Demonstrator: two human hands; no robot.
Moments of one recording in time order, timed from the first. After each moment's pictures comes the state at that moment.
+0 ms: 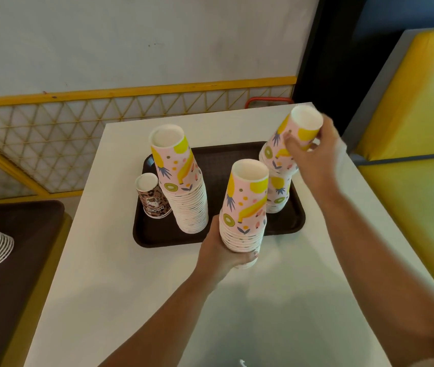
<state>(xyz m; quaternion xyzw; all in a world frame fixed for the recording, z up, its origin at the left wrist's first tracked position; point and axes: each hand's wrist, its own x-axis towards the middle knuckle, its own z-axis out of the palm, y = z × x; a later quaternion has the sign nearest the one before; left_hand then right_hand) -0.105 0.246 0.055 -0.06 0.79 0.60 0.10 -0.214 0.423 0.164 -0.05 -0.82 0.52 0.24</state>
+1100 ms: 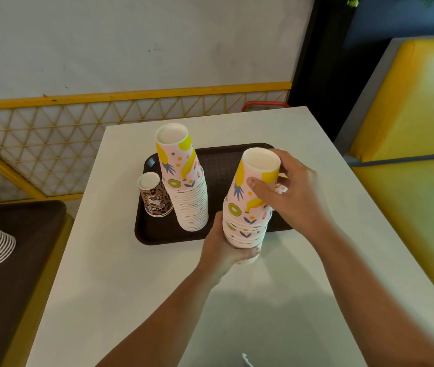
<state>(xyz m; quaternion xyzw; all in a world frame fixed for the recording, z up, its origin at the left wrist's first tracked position) -0.100 0.249 0.064 -0.04 0.79 0.61 0.08 -0.132 0.391 0.179 0.10 -0.85 0.49 0.12</state>
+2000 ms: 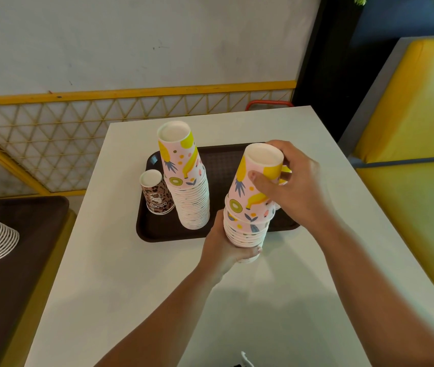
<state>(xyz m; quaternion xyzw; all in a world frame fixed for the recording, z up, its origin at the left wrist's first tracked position) -0.099 0.250 0.064 -0.05 0.78 0.61 0.08 -0.138 0.388 0.189 0.11 -0.85 0.50 0.12</state>
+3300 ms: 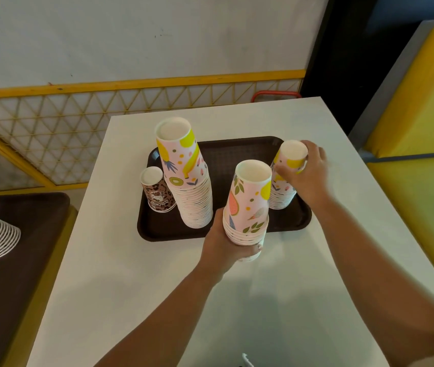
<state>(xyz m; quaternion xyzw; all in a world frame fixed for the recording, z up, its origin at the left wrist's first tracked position) -0.110 0.246 0.052 -0.08 0.77 0.62 0.10 -0.221 0.429 0.105 -0.05 -0.90 0.40 0.14</state>
